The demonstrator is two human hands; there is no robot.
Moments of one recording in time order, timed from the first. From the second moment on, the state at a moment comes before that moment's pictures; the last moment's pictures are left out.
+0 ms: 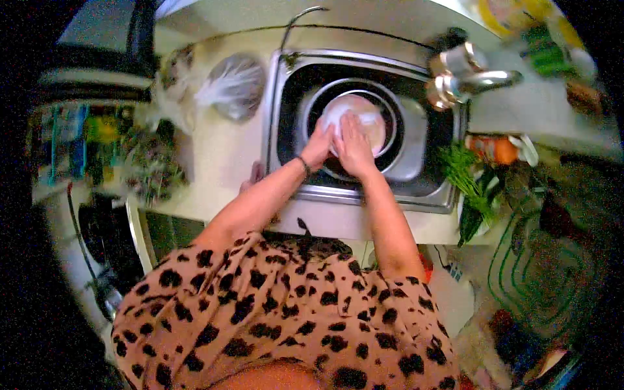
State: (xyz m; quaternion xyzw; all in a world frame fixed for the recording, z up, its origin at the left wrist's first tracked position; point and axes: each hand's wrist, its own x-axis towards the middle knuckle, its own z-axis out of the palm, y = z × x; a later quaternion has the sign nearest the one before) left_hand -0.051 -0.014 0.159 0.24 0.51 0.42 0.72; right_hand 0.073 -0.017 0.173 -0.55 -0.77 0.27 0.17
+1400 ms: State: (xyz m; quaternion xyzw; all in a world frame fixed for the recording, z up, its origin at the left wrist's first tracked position) left_hand -0.057 0.025 0.178 0.17 0.53 0.41 0.73; right_hand 0.215 0.088 0.251 -0.42 -0.07 0.62 0.66
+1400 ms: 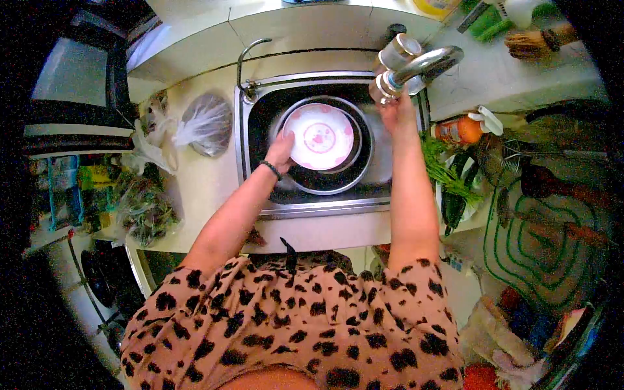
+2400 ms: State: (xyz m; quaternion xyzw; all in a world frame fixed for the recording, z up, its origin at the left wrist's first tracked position) left_hand 0.013 0.057 0.137 0.18 0.50 0.48 0.70; right_hand 0.219 0.086 0.242 -0.37 -0.10 0.72 0.58
